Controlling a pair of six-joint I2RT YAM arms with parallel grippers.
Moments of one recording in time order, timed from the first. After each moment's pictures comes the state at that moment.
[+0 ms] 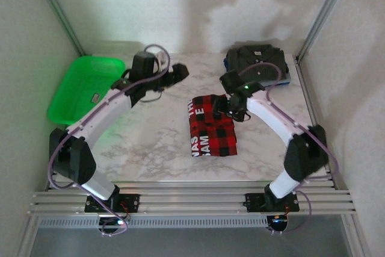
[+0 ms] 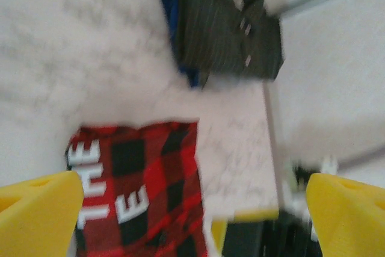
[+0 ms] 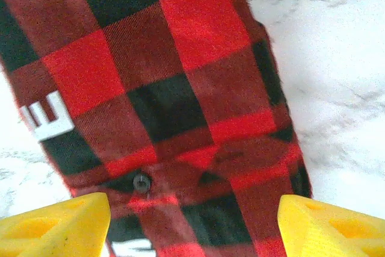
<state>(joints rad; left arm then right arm) -0.40 1.57 1.29 -0.31 0.39 -0.80 0.52 1.67 1.38 -0.96 -0.03 0.68</state>
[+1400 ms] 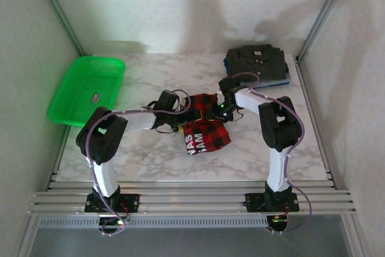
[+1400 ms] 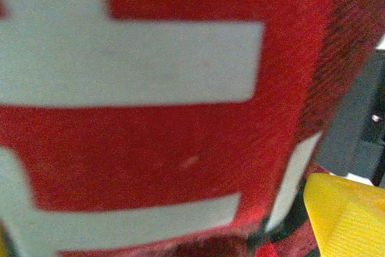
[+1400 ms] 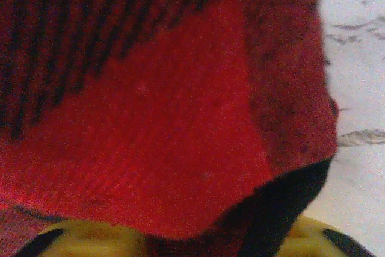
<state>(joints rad) -0.52 1.87 1.01 0.00 0.52 -0.91 0.42 2.02 1.35 -0.66 -0.40 0.41</state>
